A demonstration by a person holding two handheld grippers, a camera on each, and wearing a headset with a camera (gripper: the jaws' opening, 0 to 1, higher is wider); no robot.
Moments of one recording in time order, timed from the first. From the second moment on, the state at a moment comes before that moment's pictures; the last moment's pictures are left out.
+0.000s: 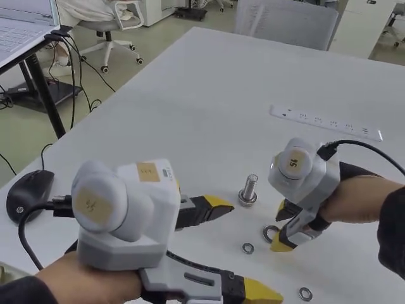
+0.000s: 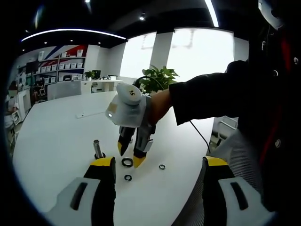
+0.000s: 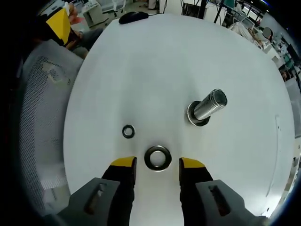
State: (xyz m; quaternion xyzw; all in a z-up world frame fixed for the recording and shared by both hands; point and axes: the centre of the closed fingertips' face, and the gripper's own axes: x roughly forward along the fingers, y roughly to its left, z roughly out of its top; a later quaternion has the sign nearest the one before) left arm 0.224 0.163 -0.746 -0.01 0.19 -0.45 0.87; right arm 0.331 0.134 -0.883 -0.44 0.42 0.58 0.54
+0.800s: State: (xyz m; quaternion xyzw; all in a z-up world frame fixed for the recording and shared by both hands) left arm 0.223 0.163 -0.745 -0.01 0.19 -0.44 0.88; right arm 0.327 0.133 -0.883 -0.45 0.42 0.58 0.54
